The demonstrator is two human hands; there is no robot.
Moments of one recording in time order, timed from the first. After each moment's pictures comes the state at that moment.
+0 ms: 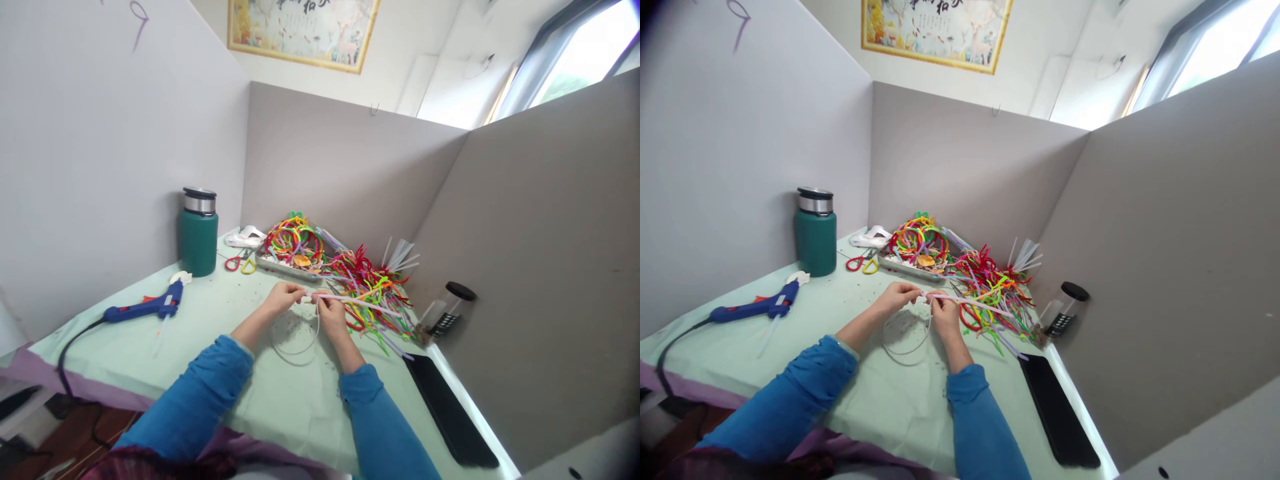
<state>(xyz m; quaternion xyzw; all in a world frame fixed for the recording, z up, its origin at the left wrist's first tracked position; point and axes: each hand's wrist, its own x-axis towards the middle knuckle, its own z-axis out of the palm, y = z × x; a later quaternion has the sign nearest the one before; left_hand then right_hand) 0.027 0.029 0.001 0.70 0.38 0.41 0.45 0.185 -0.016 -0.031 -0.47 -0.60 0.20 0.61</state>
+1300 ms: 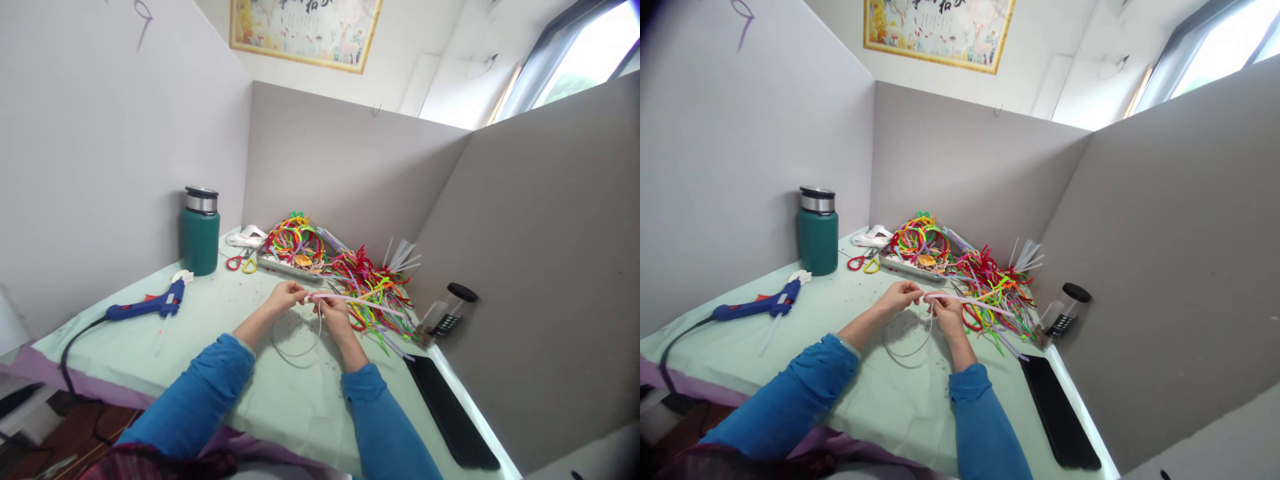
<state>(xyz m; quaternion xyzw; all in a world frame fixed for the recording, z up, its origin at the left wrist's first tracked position) 0.030 0.022 0.006 0.64 0.40 0.41 0.52 0.185 -0.023 -0.021 -0.43 -0.55 0.35 0.62</state>
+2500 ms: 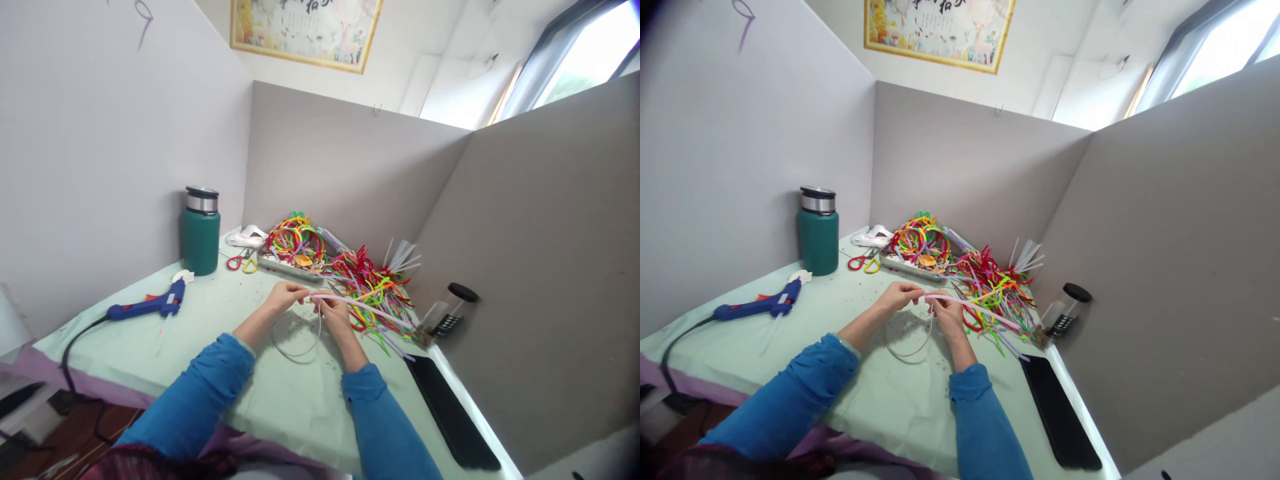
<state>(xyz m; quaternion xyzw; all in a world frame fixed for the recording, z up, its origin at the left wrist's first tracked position) 0.026 0.021 0.009 0.66 0.42 0.39 0.49 0.184 -0.025 -0.019 -0.42 -0.56 0.34 0.63</state>
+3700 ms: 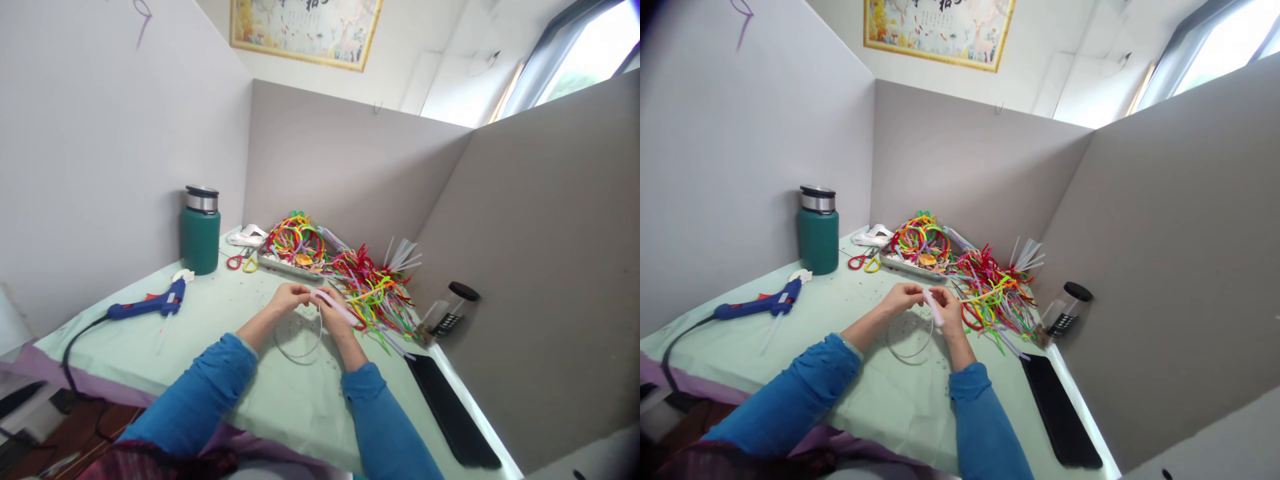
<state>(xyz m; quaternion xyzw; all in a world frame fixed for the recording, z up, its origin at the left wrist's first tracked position) 0.034 0.022 0.000 0.66 0.37 0.41 0.51 0.182 -0.020 -0.023 -0.44 -0.57 0.28 0.63</state>
